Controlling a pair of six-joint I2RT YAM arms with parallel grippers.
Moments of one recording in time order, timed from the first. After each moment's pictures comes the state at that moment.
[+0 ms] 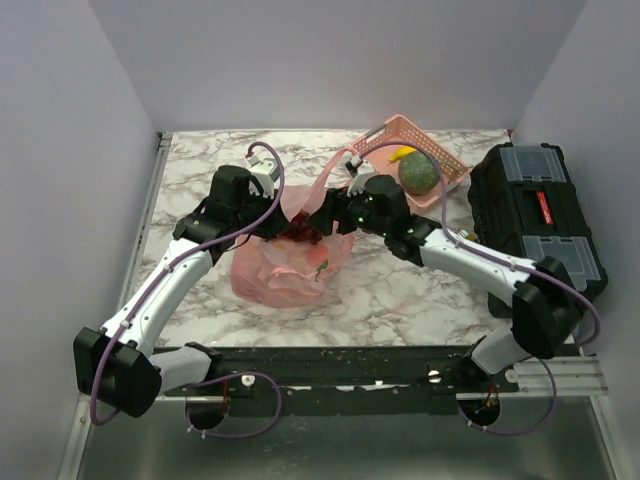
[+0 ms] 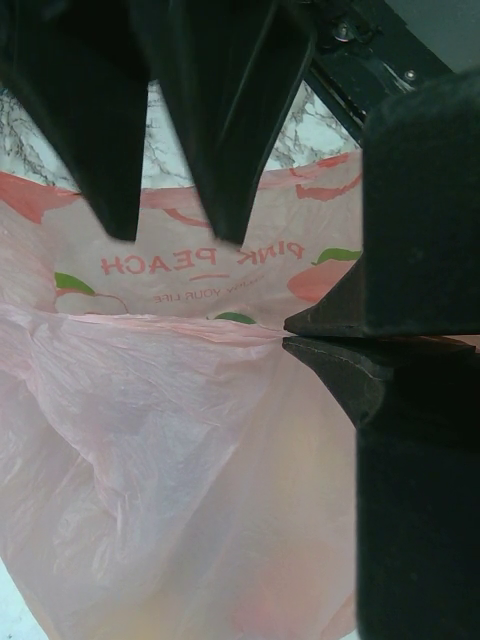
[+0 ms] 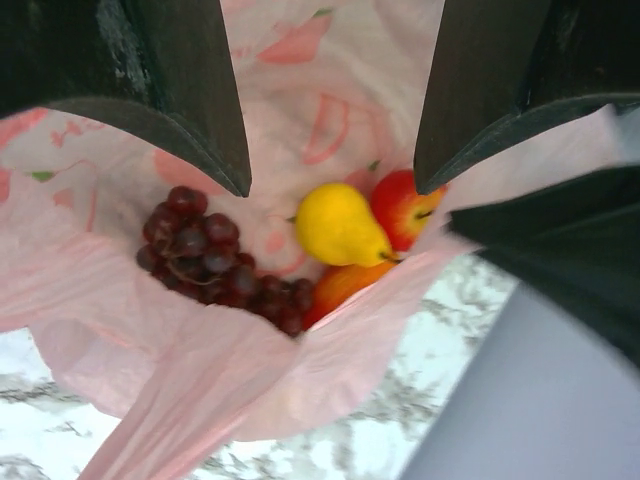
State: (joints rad) left arm -0.40 1.19 1.07 -0.50 0.33 -0.21; right arm 0.75 1.45 1.03 0.14 -0.17 0.48
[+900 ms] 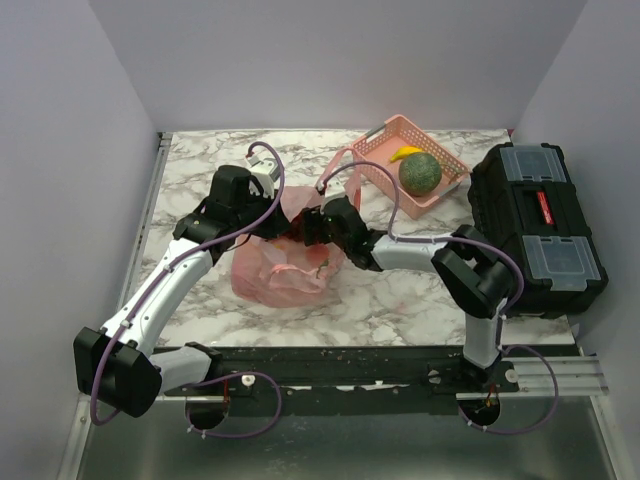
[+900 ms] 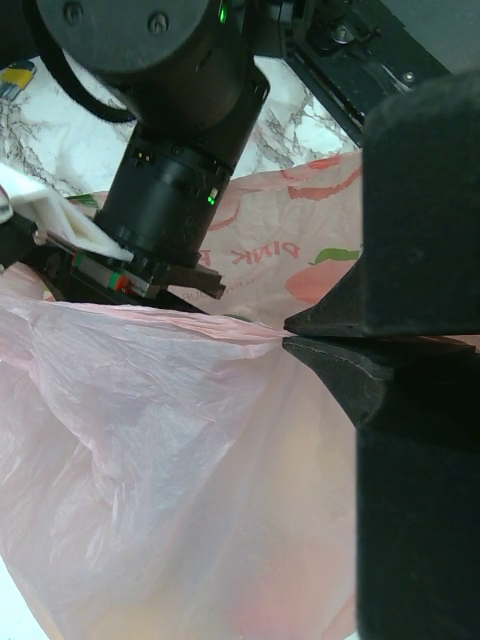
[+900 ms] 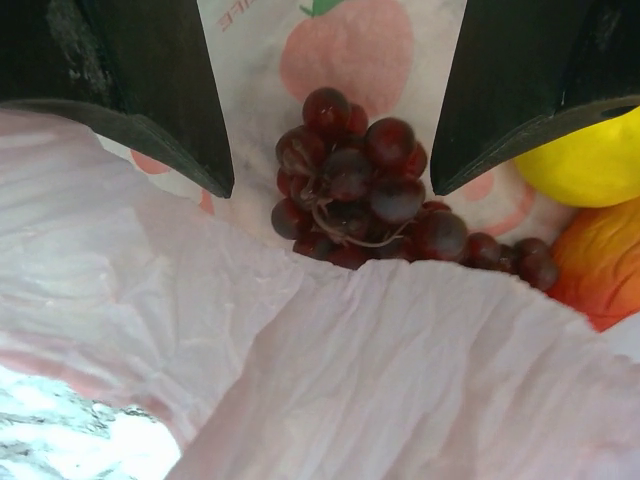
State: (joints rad) left arm -0.40 1.19 1.07 -0.50 0.33 -0.21; right arm 0.83 1.90 1.11 0.35 0.25 0.27
